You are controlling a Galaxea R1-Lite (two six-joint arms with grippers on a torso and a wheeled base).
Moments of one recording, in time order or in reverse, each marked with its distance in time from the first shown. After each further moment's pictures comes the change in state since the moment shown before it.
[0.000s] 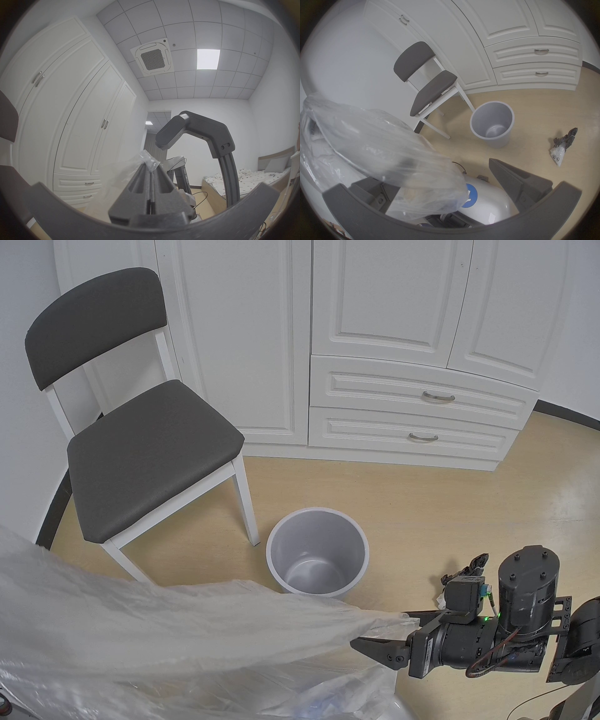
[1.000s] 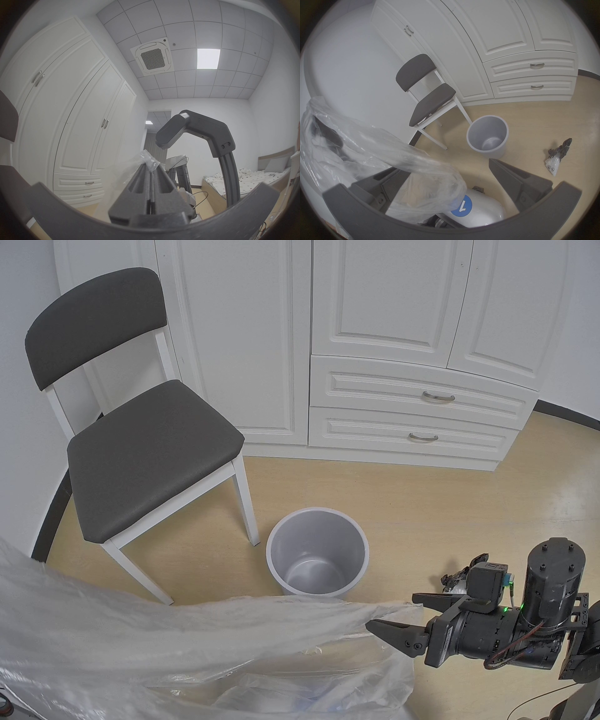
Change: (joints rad) left arm 0.000 0.004 0.001 0.001 0.000 0.001; right arm -0.015 -0.067 0.035 -0.066 -0.053 -0.046
